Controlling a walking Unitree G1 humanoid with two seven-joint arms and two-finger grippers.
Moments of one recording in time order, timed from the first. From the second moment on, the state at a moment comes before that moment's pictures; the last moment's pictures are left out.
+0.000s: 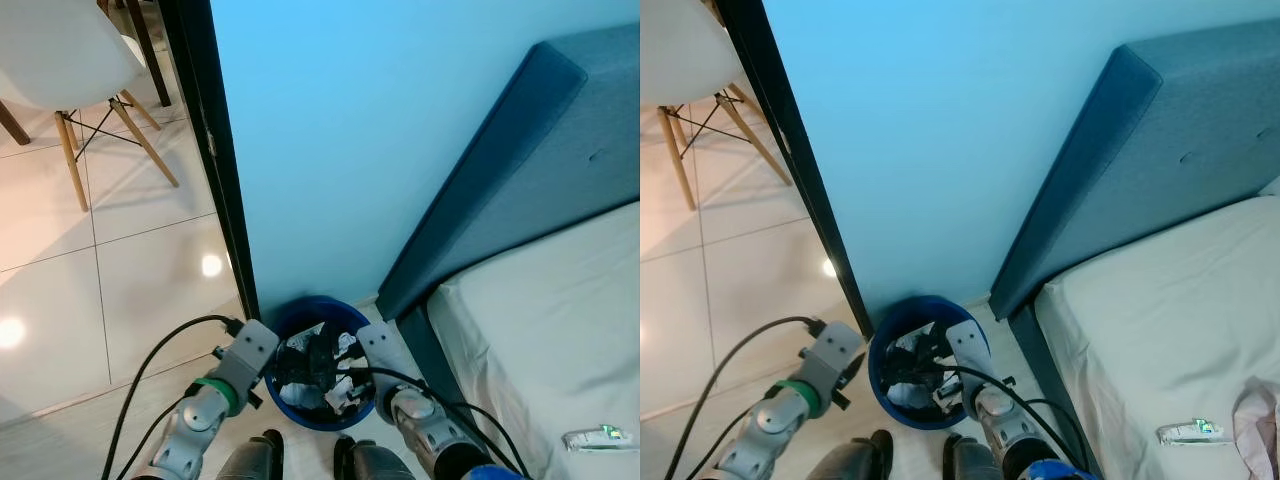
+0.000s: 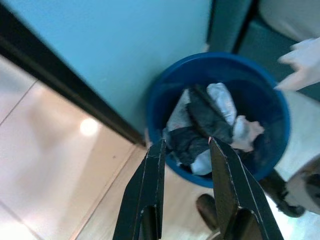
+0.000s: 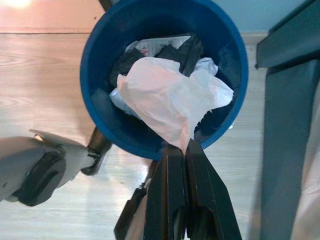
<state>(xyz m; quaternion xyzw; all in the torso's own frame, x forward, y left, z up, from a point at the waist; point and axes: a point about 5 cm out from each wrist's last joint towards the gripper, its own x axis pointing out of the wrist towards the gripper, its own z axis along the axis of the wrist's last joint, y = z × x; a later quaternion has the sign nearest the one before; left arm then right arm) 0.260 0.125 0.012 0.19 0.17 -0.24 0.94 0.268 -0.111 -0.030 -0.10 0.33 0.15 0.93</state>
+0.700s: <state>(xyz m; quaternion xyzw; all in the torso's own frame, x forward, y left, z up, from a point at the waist) 0.243 0.133 0.044 0.27 0.11 -0.35 0.89 0.293 -0.105 -0.009 -0.14 0.30 0.15 0.93</state>
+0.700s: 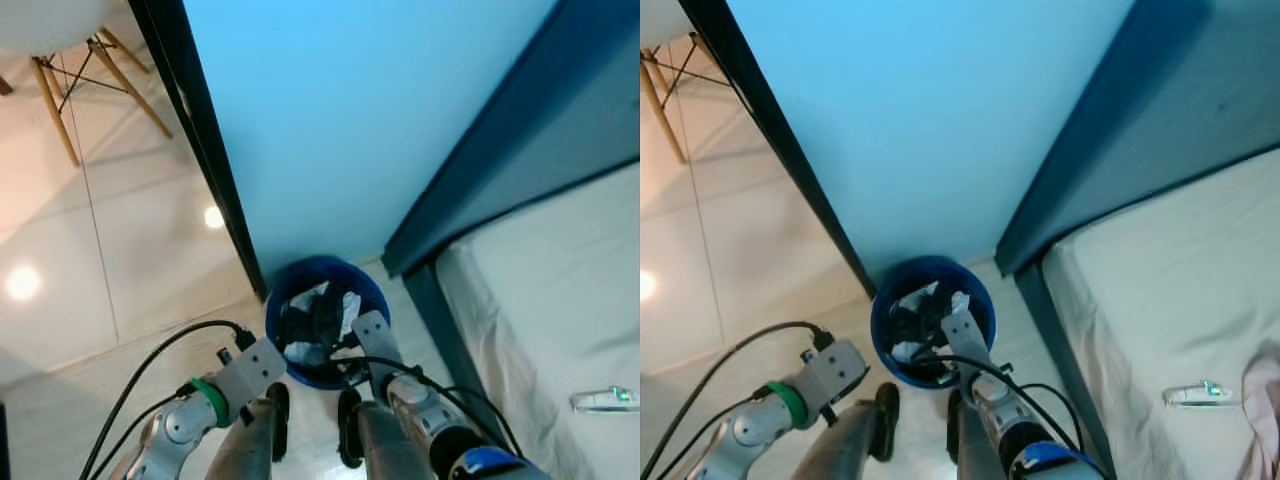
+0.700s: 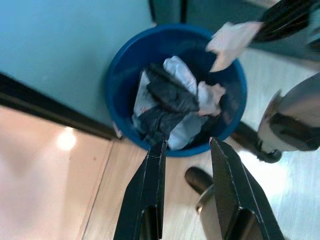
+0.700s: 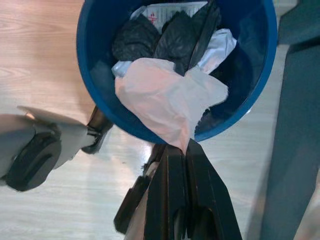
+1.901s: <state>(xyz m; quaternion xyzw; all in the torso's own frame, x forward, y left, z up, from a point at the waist) 0.217 0.118 0.066 0.31 0.04 -0.52 0.79 0.296 -0.116 -0.008 -0.17 0.30 0.13 0.93</state>
